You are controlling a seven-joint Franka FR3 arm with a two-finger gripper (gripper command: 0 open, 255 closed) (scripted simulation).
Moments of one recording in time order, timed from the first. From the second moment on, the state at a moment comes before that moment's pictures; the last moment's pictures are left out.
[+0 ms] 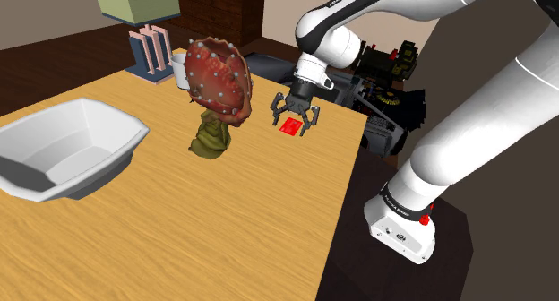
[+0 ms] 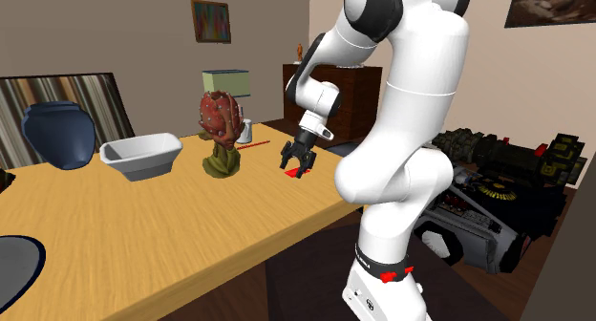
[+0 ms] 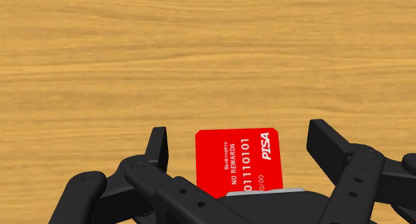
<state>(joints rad) -0.08 -0.17 0.11 -2.56 0.66 2.08 0.81</state>
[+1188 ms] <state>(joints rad) -0.09 -0.23 0.11 -2.53 0.63 2.00 0.85</state>
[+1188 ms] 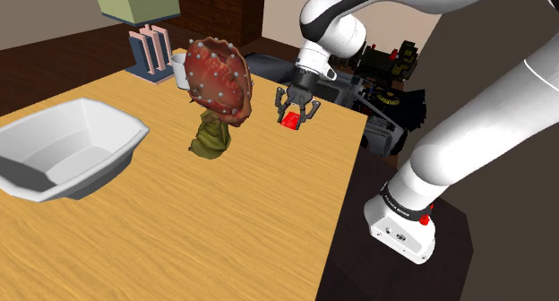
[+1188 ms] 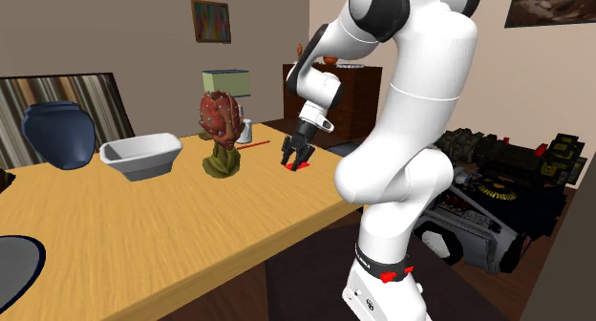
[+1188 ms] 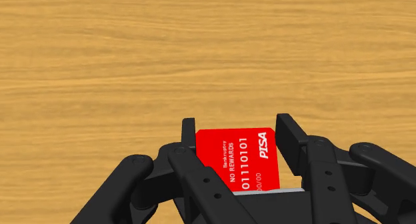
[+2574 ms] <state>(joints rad) -0.10 -0.37 0.09 -2.38 0.57 1.74 1.00</state>
